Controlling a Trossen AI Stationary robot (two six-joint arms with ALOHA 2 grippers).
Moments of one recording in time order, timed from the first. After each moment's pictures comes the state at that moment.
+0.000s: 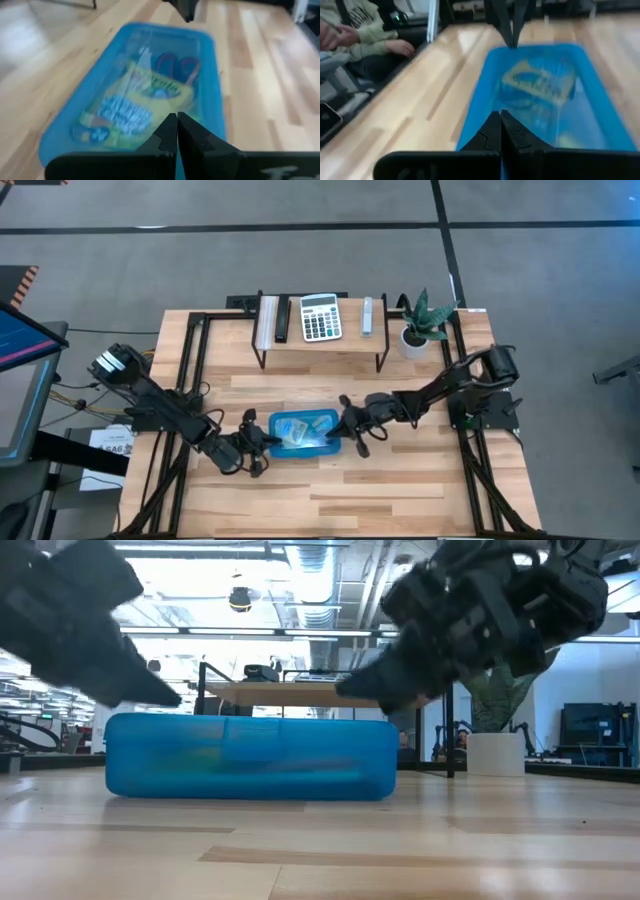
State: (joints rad) left arm -0.66 1.48 0.40 0.46 -0.73 -0.57; right arm 0.15 1.80 0.63 0.87 -0.18 0.13
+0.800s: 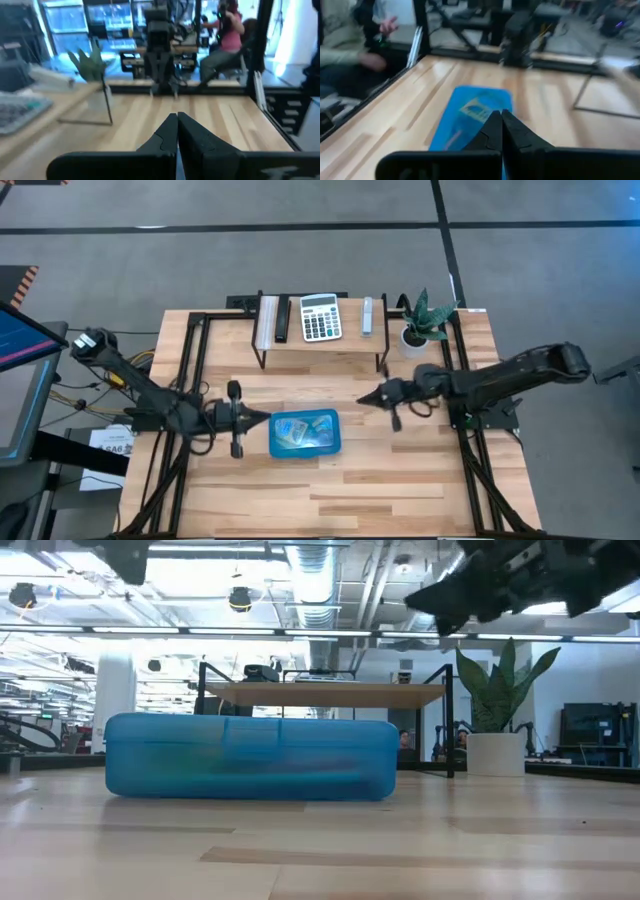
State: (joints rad) left arm -0.66 0.96 0.40 0.50 -0.78 -0.04; right arm 0.07 1.16 0.46 0.51 -0.10 -0.07
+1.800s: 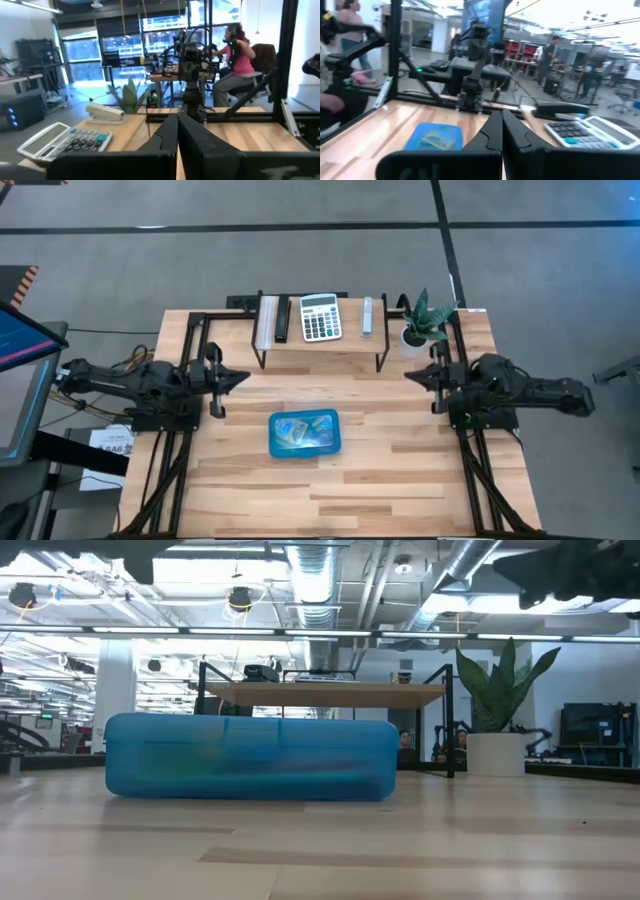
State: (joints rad) left arm -0.17 0.44 0.38 0.18 -0.32 0.10; right arm -0.09 0.25 0.23 0.16 -0.07 -0.17
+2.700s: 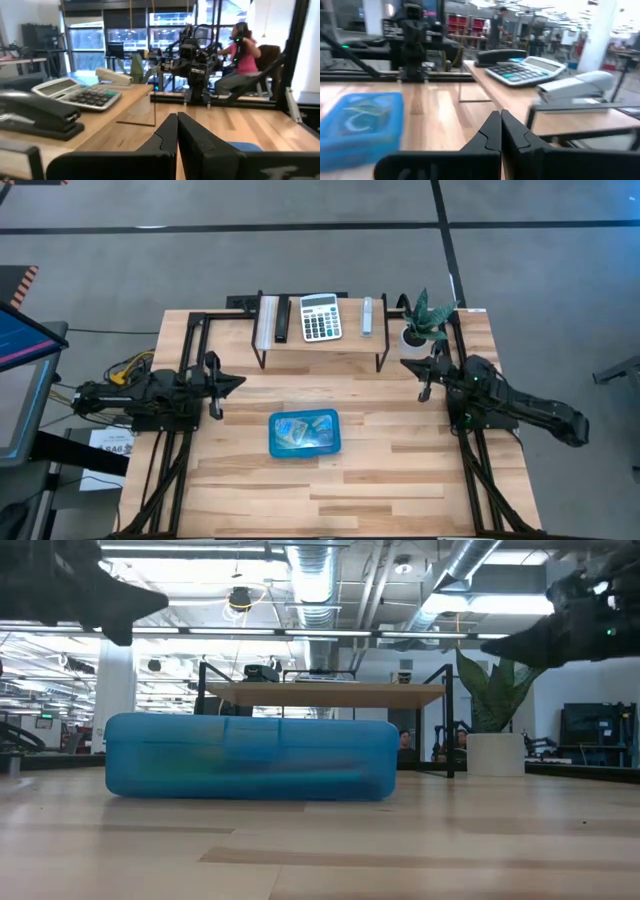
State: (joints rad) left arm -0.03 0.00 0.07 0.03 -0.21 0.00; right arm -0.40 0.10 0.01 0.15 -0.08 -0.11
